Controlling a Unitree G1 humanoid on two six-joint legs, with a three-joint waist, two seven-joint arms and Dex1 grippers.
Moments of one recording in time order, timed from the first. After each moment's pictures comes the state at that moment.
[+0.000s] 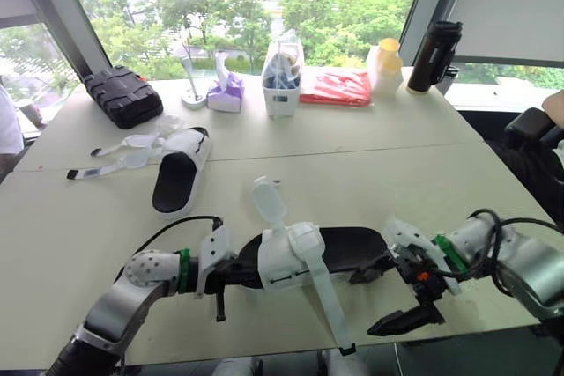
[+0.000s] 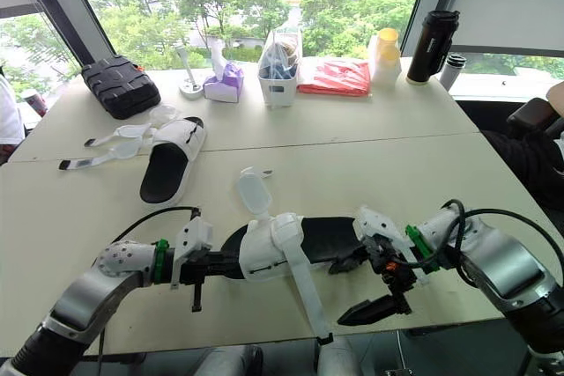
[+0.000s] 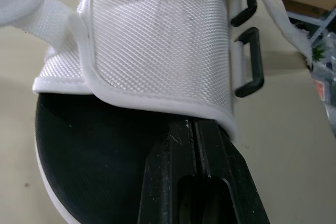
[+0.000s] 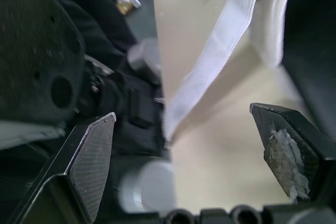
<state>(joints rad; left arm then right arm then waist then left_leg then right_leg) -0.05 0.66 -0.19 -0.29 -0.36 0.31 -1.06 -0.28 -1.02 0.21 -0.39 0.59 0.85 1.39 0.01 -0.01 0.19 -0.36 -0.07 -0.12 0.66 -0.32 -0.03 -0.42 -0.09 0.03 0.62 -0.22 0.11</state>
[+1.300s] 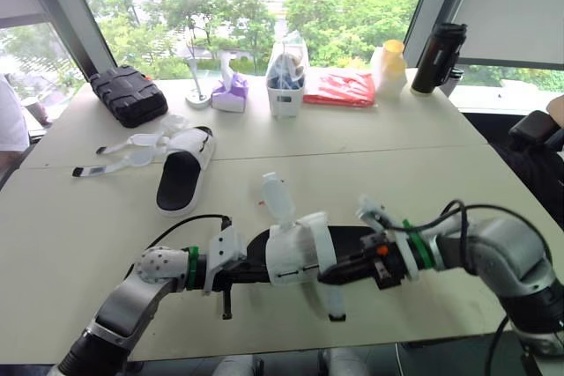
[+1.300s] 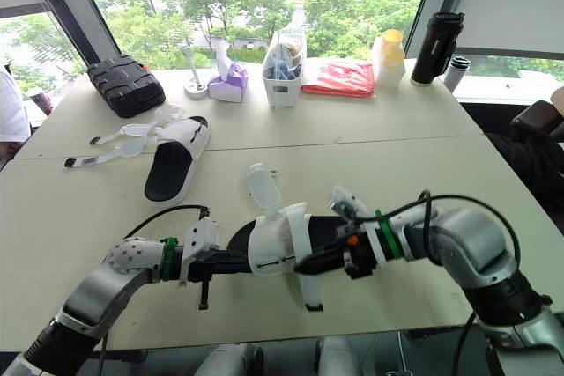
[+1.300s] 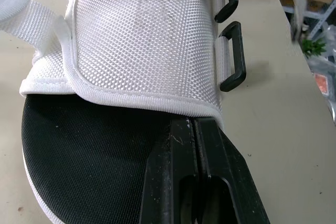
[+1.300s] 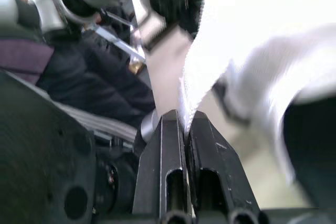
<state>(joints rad) -0.13 0.61 -0.24 -0.23 -0.30 0.27 -1.07 -0.54 -0.79 0.10 -0.36 0.88 1.27 1.08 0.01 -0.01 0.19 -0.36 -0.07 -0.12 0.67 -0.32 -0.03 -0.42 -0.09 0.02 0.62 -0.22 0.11</state>
